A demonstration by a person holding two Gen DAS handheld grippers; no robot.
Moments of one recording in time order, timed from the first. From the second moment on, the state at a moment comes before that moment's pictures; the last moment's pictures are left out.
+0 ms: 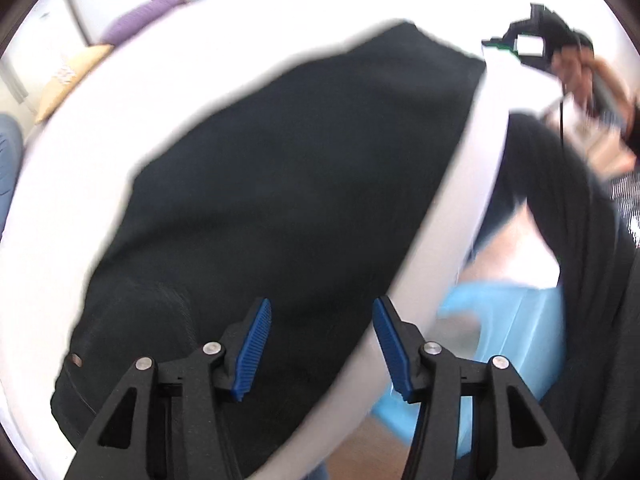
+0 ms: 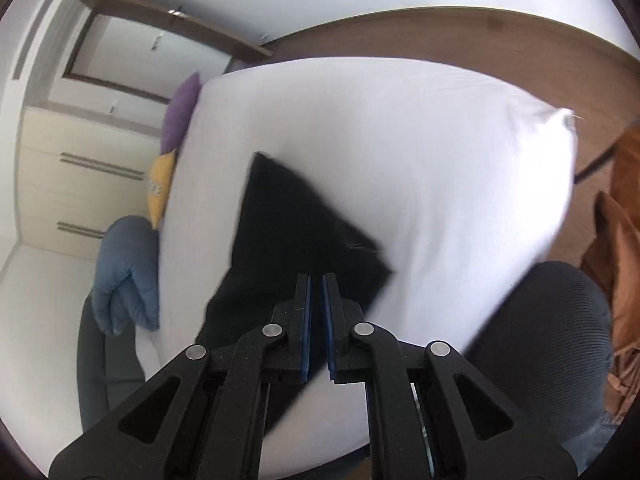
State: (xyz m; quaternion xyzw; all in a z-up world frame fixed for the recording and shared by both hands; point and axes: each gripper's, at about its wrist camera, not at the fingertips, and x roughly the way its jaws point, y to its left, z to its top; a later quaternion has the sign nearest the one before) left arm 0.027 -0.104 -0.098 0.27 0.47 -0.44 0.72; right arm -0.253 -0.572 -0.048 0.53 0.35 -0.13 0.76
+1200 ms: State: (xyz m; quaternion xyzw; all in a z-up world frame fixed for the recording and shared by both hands) left arm 0.069 0.179 -0.126 -0.08 0.46 -0.10 0.88; right arm -0.065 -0.276 -0.080 0.37 0.49 0.18 0.77
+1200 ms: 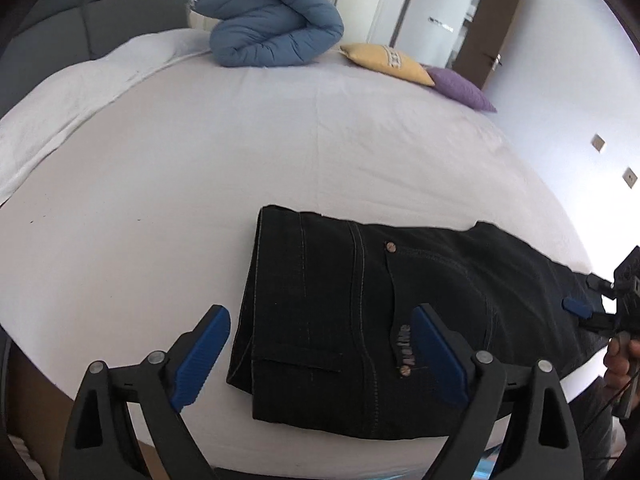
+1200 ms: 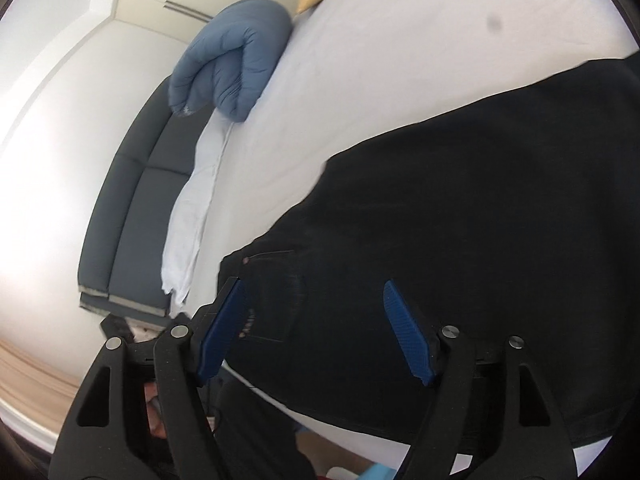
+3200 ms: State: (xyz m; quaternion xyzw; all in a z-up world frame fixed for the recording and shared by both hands) left arm 0.088 0.189 -0.087 0.02 0.42 -0.05 0.91; right arm -0.069 -0.108 -0.181 0.27 0.61 0.34 0.66
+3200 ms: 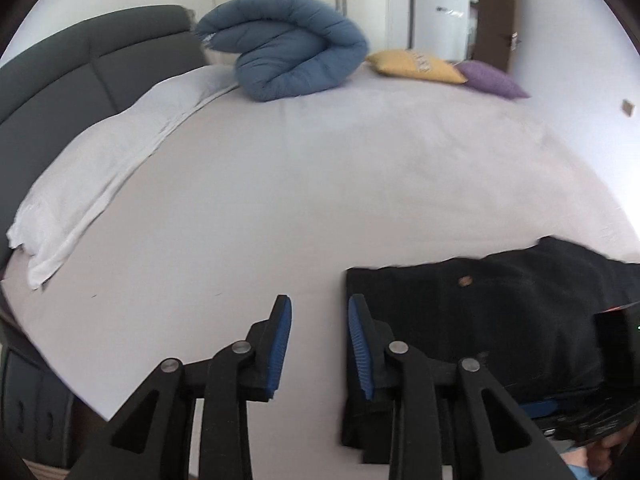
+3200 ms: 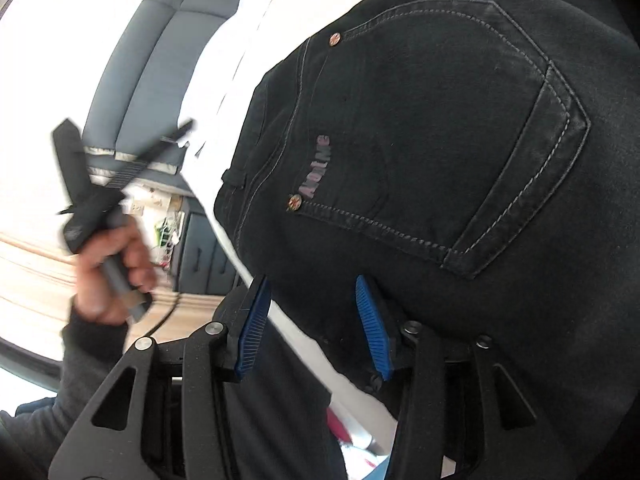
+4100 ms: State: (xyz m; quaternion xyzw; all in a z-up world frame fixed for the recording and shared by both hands) left arm 0.120 0.084 -0.149 0.12 0.48 -0.10 0.86; right arm -0.348 -0.632 -0.095 0.53 0.30 -0.19 0.77
